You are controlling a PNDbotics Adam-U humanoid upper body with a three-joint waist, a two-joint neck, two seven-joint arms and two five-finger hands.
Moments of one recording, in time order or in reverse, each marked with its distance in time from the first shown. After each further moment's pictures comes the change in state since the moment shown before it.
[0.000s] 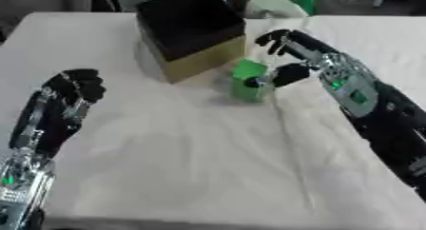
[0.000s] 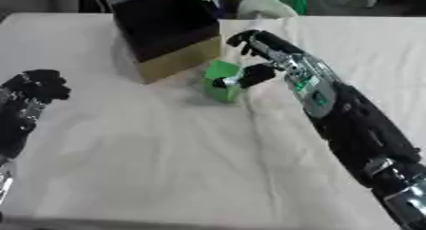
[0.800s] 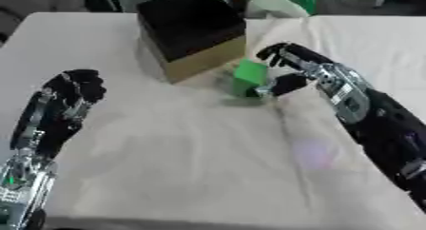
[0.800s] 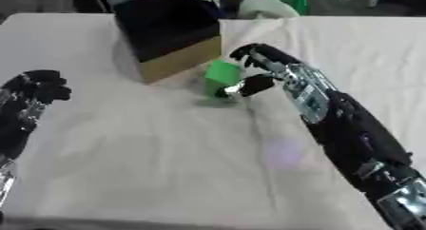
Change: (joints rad) left arm -0.001 -0.008 0.000 0.000 0.000 0.003 -0.003; right arm 0.006 0.041 -0.020 0.102 0.072 -0.018 0.014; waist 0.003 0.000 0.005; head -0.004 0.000
